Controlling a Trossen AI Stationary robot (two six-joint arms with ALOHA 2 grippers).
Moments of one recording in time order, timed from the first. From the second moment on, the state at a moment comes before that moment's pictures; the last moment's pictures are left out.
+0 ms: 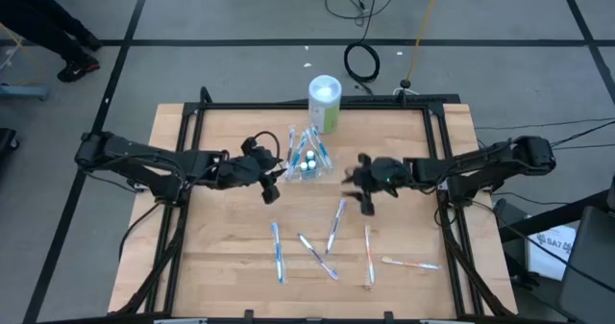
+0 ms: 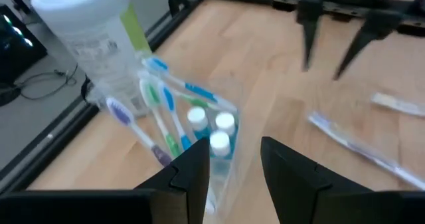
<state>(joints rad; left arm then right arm) -0.12 1.26 0.95 -0.32 -0.50 -0.25 0.00 1.27 0.59 0.13 0.00 0.00</state>
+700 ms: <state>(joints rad) -0.13 1.28 0.95 -0.34 -0.50 -0.27 0.12 1.56 0.51 0.43 -0.19 -0.11</state>
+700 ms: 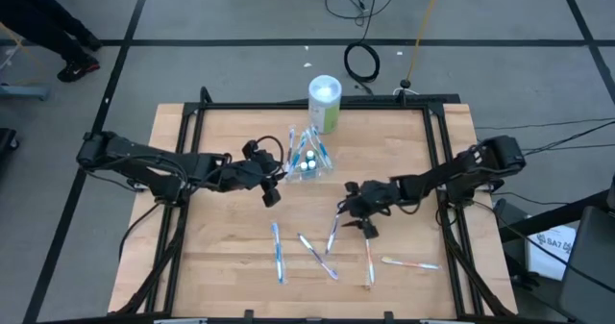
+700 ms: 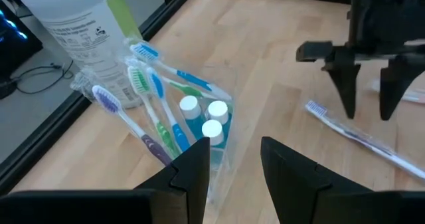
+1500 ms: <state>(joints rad) -0.13 1.28 0.95 -0.34 -0.50 -0.21 -0.01 1.72 0.57 0.34 -0.27 -0.41</state>
